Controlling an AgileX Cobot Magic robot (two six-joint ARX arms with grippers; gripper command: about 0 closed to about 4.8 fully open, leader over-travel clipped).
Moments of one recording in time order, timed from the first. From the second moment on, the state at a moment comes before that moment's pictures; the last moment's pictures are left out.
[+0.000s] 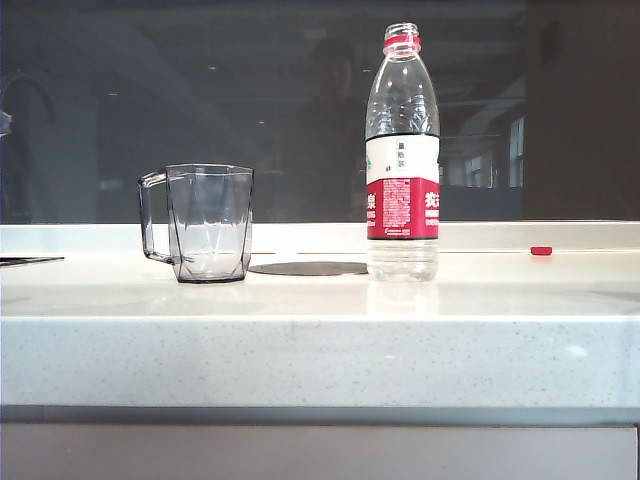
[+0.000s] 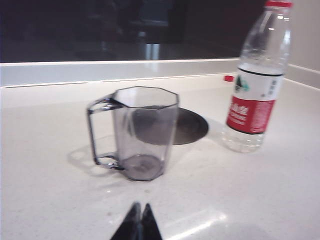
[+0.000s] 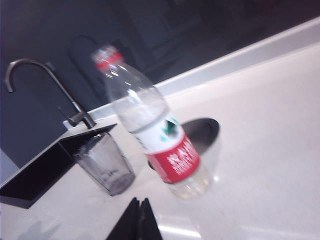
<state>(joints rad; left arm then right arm) -0.57 0.00 0.01 0.05 -0.07 -0.04 0.02 0.00 0.14 -0.03 -0.45 0.53</state>
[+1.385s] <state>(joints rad) -0.71 0.00 0.01 0.05 -0.07 -0.04 0.65 1.60 0.27 1.33 0.29 0.10</state>
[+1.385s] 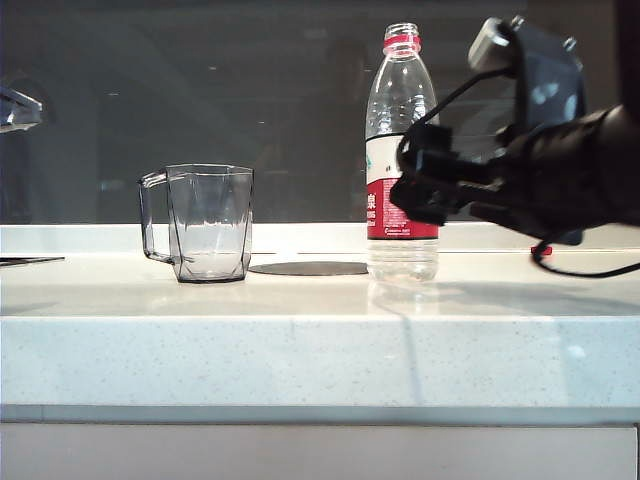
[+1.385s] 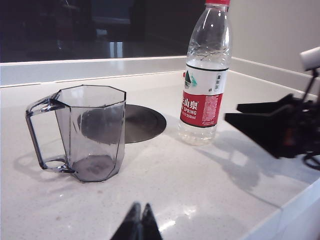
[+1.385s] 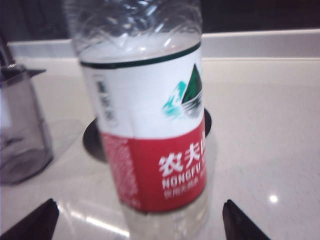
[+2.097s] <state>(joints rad) -0.71 0.00 0.01 0.05 -0.07 -0.04 0.62 1.75 0.45 1.34 0.33 0.10</state>
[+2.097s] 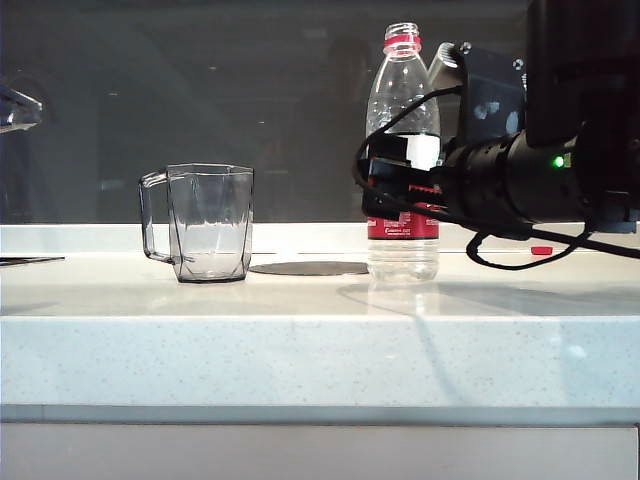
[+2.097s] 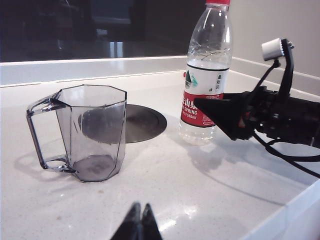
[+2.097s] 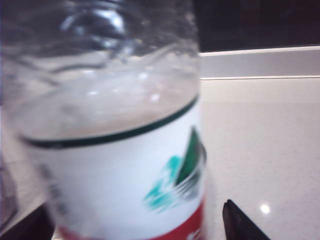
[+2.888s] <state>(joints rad) -0.71 0.00 0.01 0.05 -0.07 -0.04 0.60 1.76 0.56 1.25 0.31 0.10</state>
